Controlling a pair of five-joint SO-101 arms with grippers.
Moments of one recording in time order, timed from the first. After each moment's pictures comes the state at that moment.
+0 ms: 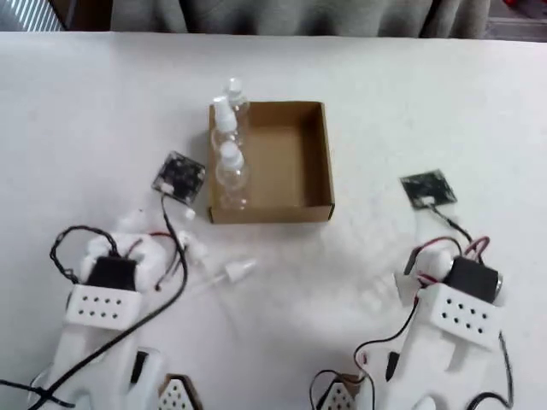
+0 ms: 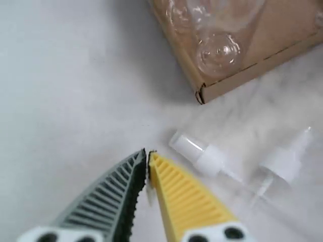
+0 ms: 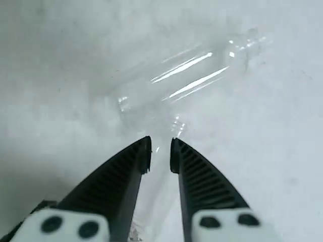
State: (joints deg) left arm 0.7 -52.7 69.2 48.7 -18.5; right arm 22.1 -52.9 54.0 78.4 35.4
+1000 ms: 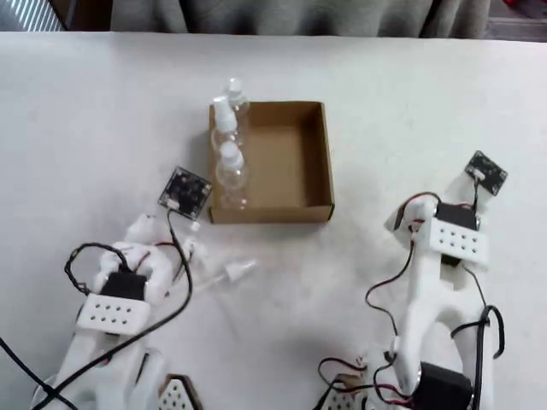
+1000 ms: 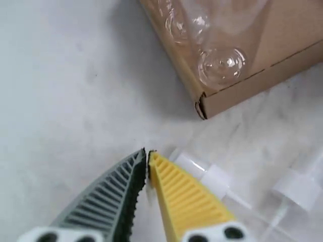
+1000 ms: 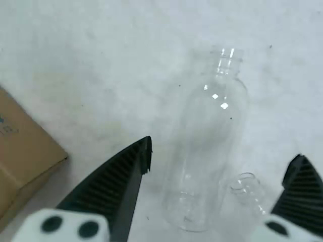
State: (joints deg) left arm 1.2 -52.7 79.4 32.3 -18.5; right arm 15.2 -22.2 42.5 60.1 -27.0
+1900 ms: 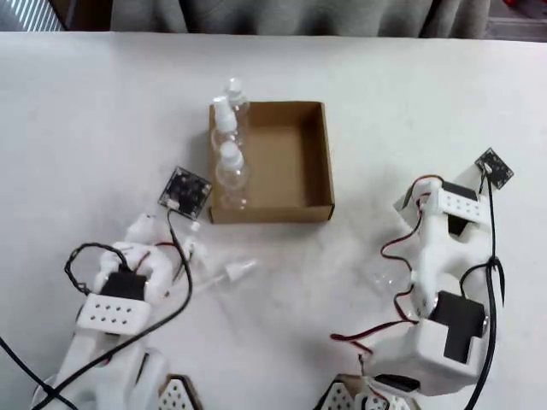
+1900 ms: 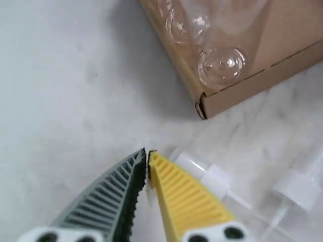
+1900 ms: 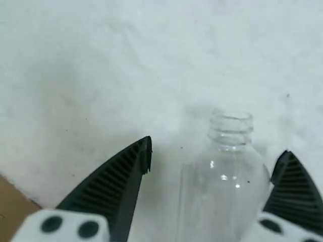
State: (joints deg) left arm 1.2 -52.7 79.4 32.3 -18.5; right arm 17.5 2.2 31.7 48.4 -30.5
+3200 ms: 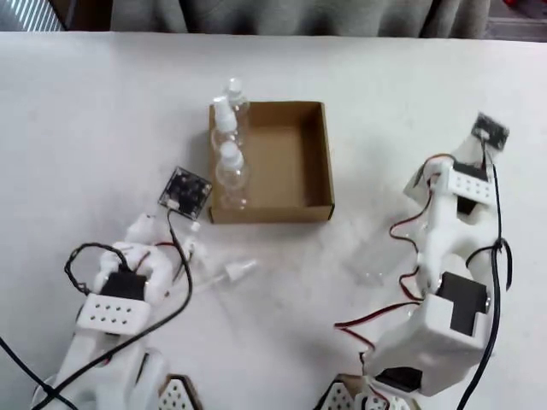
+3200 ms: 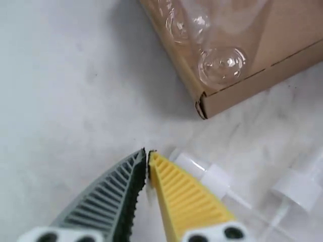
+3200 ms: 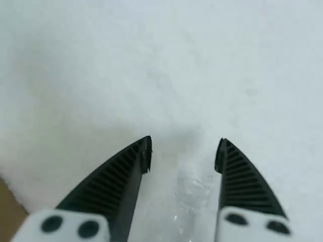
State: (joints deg) left arm 1.2 -52.7 79.4 32.3 -18.5; right arm 18.1 9.4 17.1 49.2 -9.8
